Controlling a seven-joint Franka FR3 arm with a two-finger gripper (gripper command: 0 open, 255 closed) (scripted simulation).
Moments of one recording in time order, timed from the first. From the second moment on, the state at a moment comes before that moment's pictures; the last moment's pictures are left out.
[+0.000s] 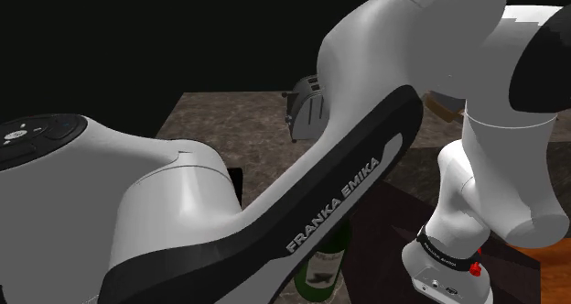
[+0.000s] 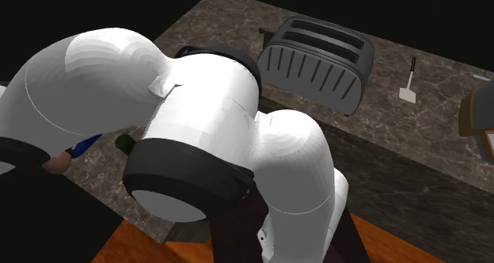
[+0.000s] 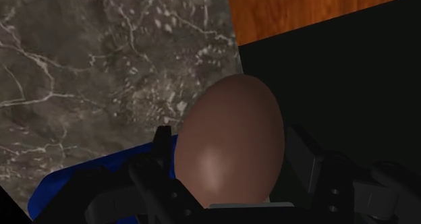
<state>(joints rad) 0.76 0.38 0.39 -1.69 -0.13 2.18 0.61</state>
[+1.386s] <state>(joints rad) 0.77 0.45 0.37 -1.76 -0.17 2.33 0.63</state>
